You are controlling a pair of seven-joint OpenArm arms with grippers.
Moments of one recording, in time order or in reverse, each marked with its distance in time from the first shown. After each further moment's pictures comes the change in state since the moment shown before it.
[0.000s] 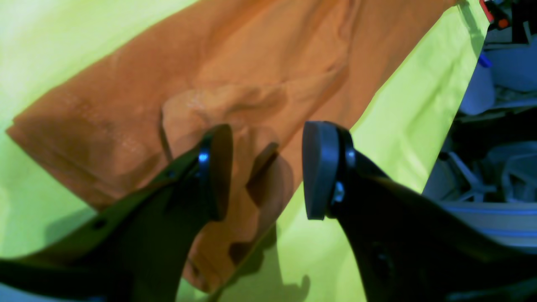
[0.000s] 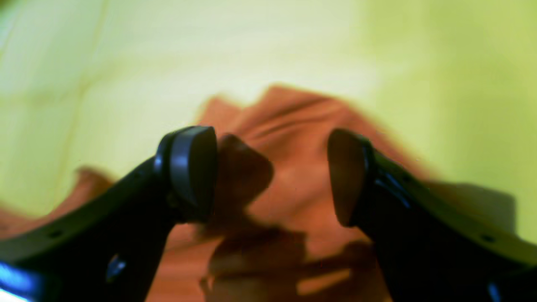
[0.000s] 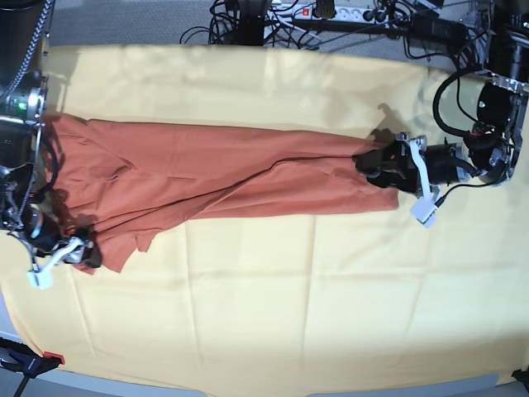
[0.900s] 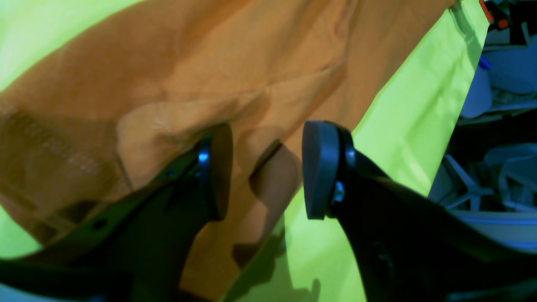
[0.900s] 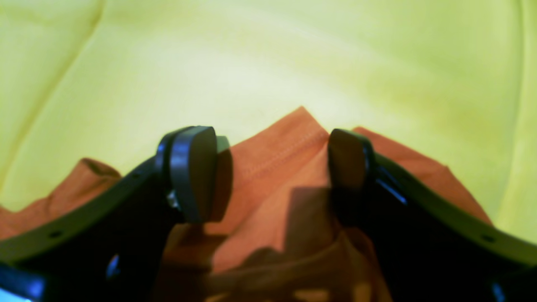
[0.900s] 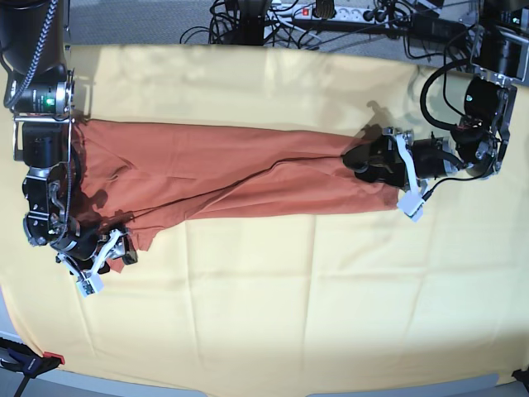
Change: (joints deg) left arm 1.2 3.2 0.0 0.0 3.4 0.0 -1.9; right arm -2.4 -5.6 -5.2 7.8 -23.1 -1.3 9.1
